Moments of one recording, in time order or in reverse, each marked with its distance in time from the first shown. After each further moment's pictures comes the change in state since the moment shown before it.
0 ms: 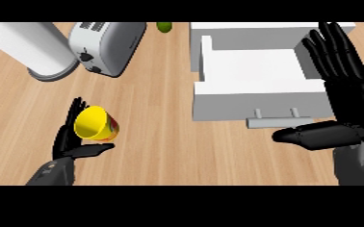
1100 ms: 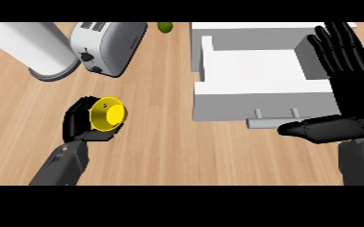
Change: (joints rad) left arm -0.048 -0.073 0.032 -0.141 0.036 0.066 -0.113; right arm -0.023 -0.020 -0.032 0.031 -0.020 0.007 0.011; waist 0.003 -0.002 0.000
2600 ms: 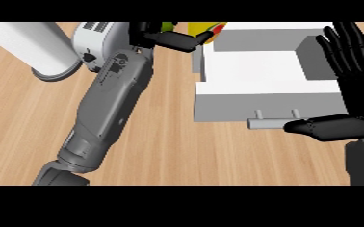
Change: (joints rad) left arm -0.535 -0.191 -0.318 -0.471 0.072 0.287 0.656; right arm 0.010 -0.022 -0.026 0.010 0.015 0.002 -0.011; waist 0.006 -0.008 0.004
